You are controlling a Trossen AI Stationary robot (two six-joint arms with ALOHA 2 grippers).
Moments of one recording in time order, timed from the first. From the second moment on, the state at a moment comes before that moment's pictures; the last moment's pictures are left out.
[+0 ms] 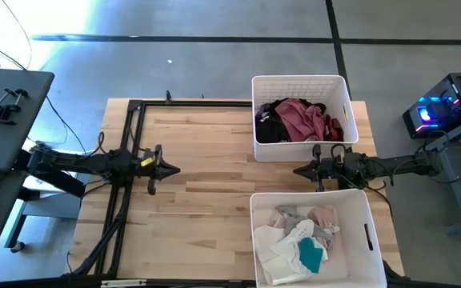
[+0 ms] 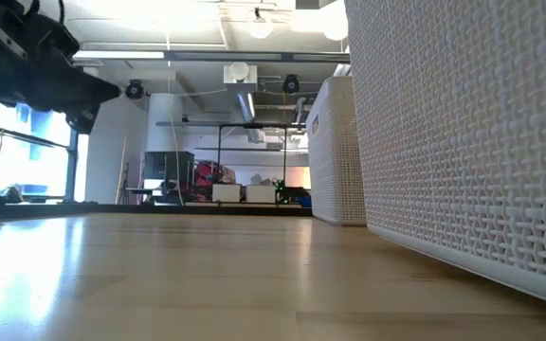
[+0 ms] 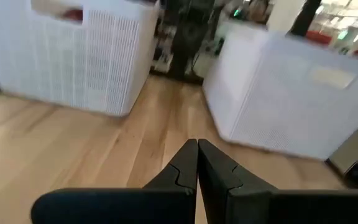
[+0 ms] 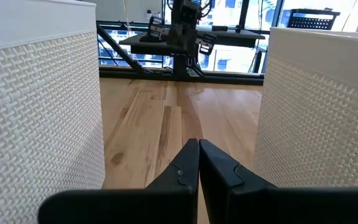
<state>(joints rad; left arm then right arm) -0.07 0.20 0.01 0.07 -0.08 -0.22 0.12 0.14 0.01 0.03 0.12 -0.05</state>
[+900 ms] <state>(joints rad) -0.07 0.00 0.01 0.06 -0.09 -0.22 0.12 0.13 0.01 0.03 0.13 -0.05</state>
